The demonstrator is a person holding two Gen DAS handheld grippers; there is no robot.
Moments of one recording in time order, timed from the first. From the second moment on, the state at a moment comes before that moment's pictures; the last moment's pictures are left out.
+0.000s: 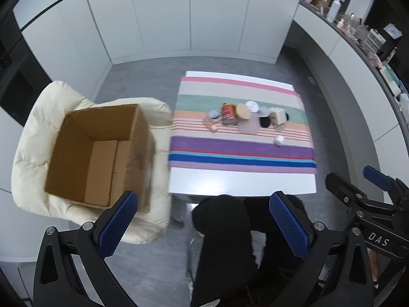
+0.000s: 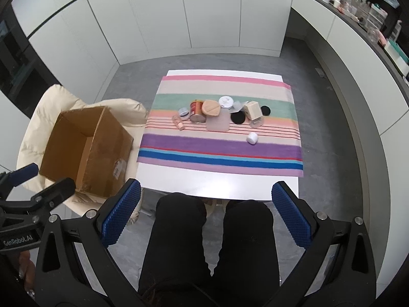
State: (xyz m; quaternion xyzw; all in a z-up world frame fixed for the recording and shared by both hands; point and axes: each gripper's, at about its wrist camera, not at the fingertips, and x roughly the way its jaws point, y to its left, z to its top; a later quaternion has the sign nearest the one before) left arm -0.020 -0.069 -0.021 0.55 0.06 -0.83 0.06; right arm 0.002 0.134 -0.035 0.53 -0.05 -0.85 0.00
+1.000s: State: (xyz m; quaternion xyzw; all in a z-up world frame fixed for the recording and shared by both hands) left arm -0.131 0.037 -0.117 0.56 0.05 -0.83 0.00; right arm -0.057 0.270 -0.147 0.57 -0.09 -0.82 -0.05
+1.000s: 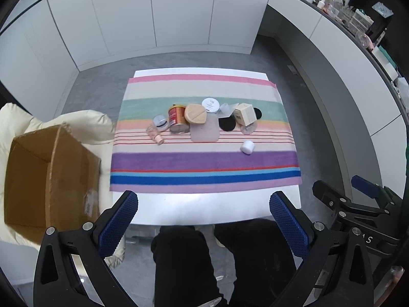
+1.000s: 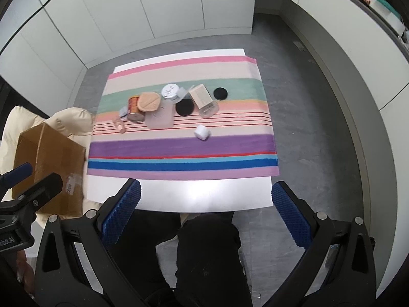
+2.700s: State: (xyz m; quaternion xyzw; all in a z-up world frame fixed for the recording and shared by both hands) left arm -0.315 -0.096 -0.393 0.60 0.14 -0.78 0.08; right arm -0.200 0.266 -0.400 0.56 -0.02 -0.83 -0.05
